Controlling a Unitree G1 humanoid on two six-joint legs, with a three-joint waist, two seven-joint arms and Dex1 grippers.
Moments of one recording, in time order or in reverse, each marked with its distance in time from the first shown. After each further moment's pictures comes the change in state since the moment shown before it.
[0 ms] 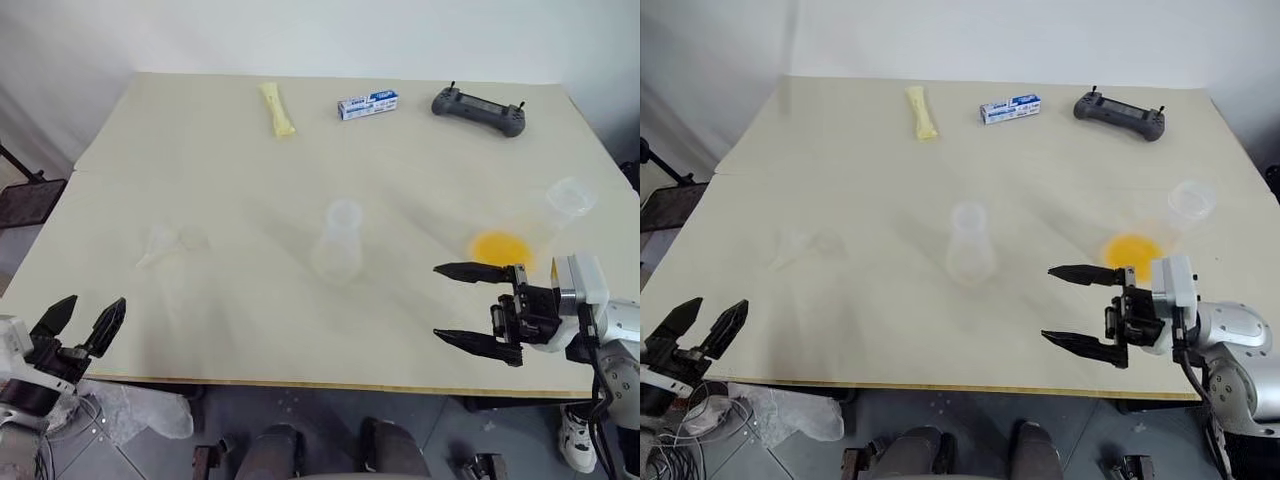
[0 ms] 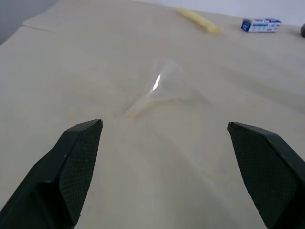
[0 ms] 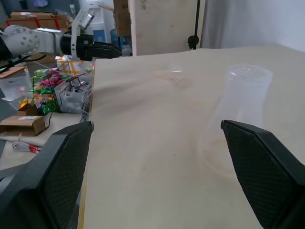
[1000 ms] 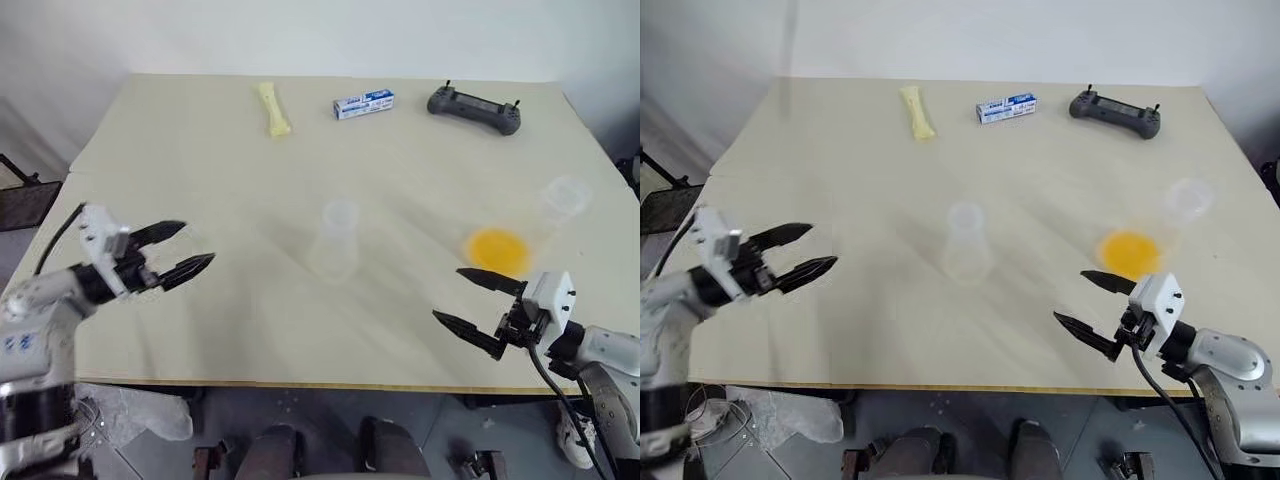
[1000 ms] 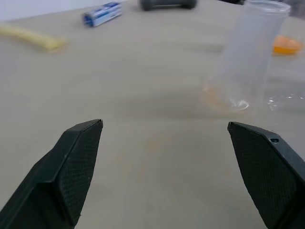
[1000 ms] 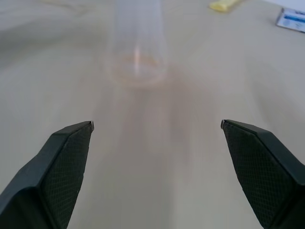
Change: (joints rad) left arm -0.429 0.288 -0.237 0.242 0.143 0.058 -0.438; right arm 0.137 0.043 -0.016 0.042 -0.235 -0.113 -0.284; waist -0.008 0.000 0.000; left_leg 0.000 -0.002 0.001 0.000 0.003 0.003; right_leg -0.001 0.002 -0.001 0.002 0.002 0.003
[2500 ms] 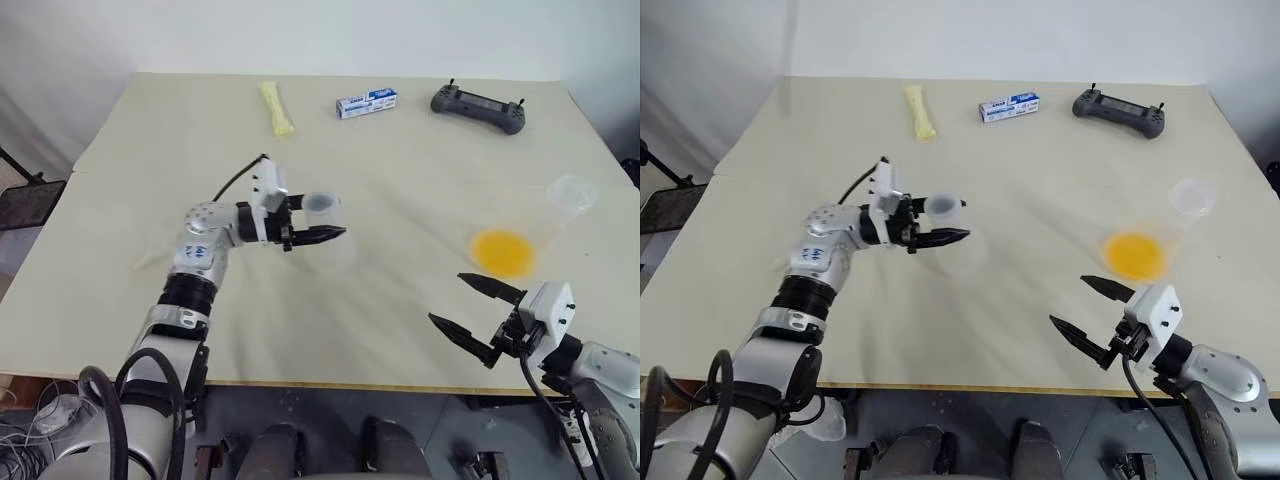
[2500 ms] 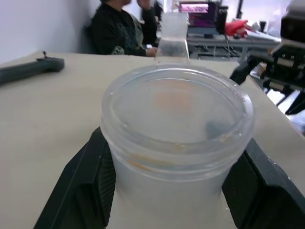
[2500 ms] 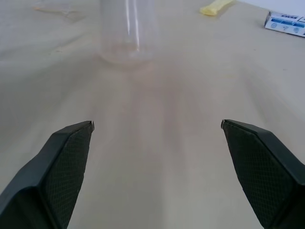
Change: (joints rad) left arm -0.801 -0.391 -0.572 0.863 0.200 -0.508 -0.293; right arm 0.135 0.059 -0.005 -0.154 -0.035 0.003 -0.178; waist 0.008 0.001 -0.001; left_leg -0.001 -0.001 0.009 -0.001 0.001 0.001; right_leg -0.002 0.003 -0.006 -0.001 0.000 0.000
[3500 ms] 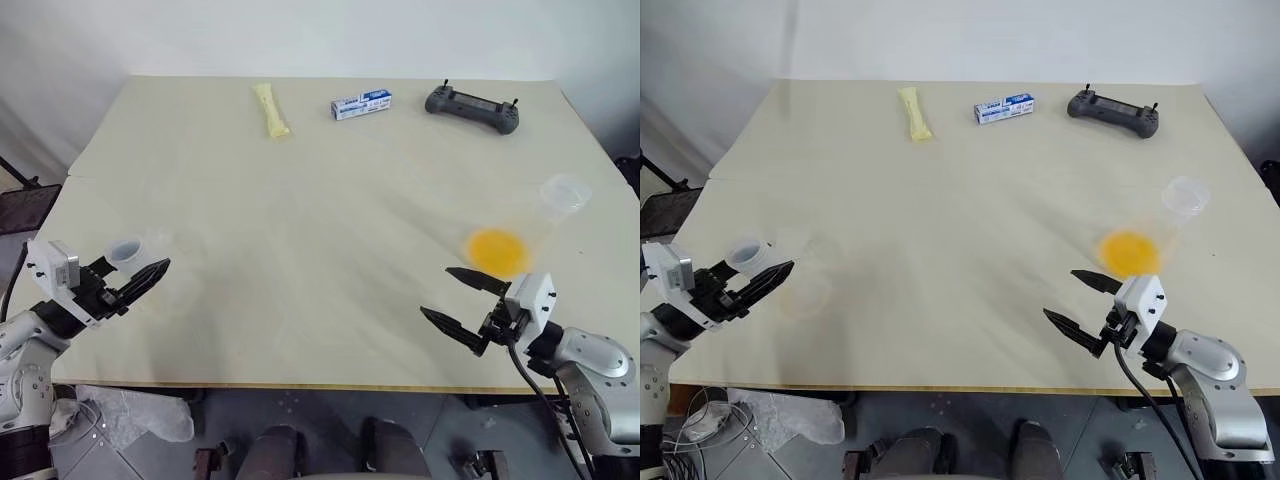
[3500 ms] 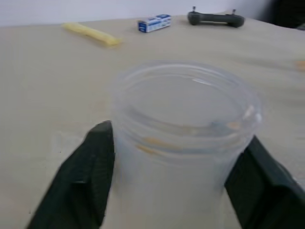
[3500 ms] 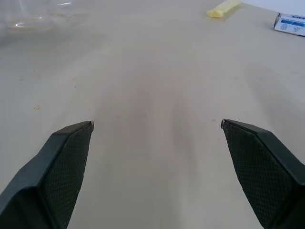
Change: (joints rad) left arm 0.880 0.408 0.572 -0.690 -0.304 0.293 0.318; right arm -0.139 0.008 0.061 0.181 -0.023 -0.054 0.083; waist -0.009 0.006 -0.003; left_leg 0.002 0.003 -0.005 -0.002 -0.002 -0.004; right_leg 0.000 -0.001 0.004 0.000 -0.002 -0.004
